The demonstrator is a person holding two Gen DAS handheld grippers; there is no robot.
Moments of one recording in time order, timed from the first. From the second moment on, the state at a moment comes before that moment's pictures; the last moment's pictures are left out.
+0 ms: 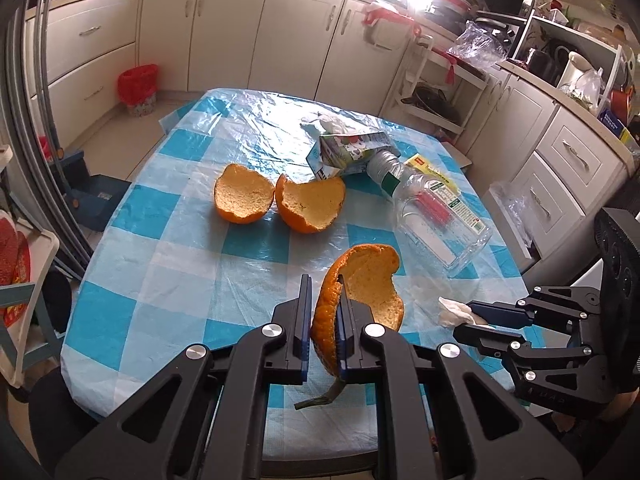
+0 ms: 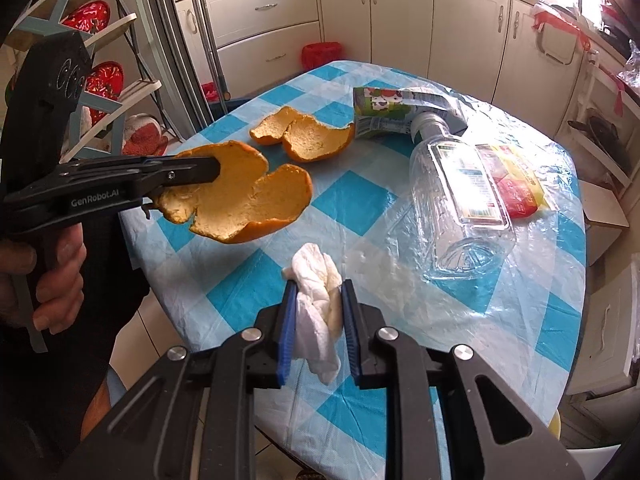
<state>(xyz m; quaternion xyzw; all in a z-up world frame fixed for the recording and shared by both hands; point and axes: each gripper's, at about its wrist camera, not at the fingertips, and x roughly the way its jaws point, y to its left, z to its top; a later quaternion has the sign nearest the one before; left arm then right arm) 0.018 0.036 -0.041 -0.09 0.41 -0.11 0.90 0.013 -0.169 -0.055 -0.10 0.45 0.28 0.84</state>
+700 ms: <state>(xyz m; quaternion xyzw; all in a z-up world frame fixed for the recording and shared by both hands) -0.007 -0.080 0.013 -0.03 0.36 -0.21 0.91 -0.025 -0.316 -0.018 -0.03 0.43 0.14 0.89</state>
